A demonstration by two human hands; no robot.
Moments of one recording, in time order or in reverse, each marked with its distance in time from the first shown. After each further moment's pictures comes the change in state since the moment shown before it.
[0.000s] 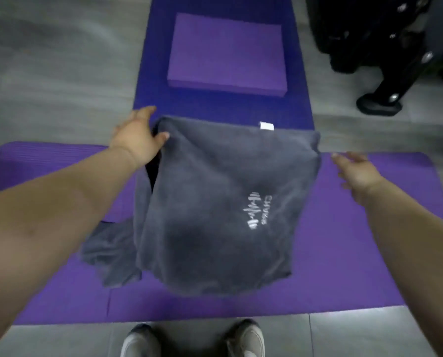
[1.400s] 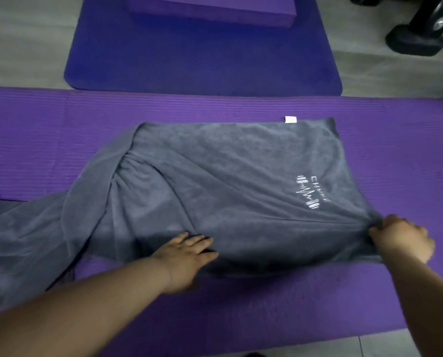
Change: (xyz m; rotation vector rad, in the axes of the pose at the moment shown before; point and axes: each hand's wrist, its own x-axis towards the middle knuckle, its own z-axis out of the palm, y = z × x) left_hand -0.111 -0.110 0.344 0.641 -0.907 0.596; right_hand 0.101 0.328 0.036 -1.162 0.340 0.093
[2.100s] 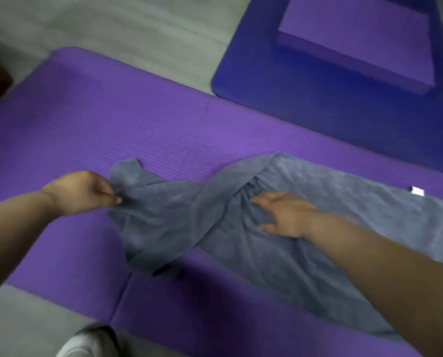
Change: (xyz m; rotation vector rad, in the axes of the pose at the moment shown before) left_hand -0.219 -0.254 0.086 -0.681 0.466 -0.711; right_hand -0.188 -0.314 -0.067 -0.347 -0.246 -1.507
